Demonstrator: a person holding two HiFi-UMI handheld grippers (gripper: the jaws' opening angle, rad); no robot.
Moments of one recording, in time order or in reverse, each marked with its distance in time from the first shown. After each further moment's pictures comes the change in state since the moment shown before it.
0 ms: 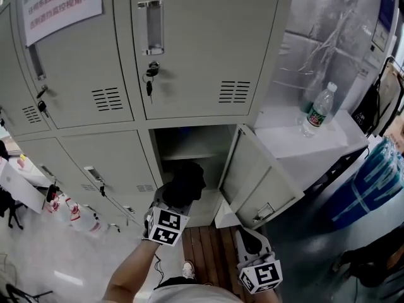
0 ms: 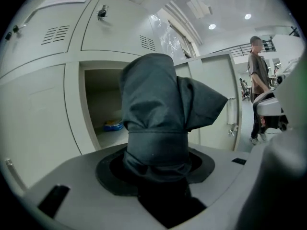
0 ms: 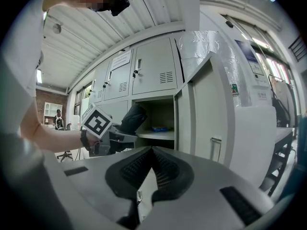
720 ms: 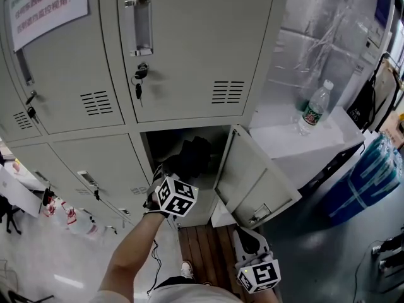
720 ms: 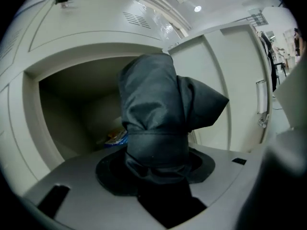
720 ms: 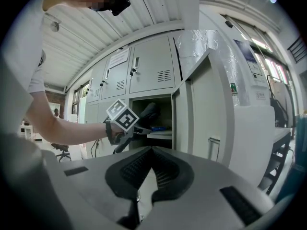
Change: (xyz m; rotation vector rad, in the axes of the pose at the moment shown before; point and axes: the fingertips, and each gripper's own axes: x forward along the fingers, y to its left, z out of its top) left arm 0.082 0.033 0.040 0.190 0.072 0.074; right arm 0.006 -0.007 -0.002 0.003 0.013 -0.024
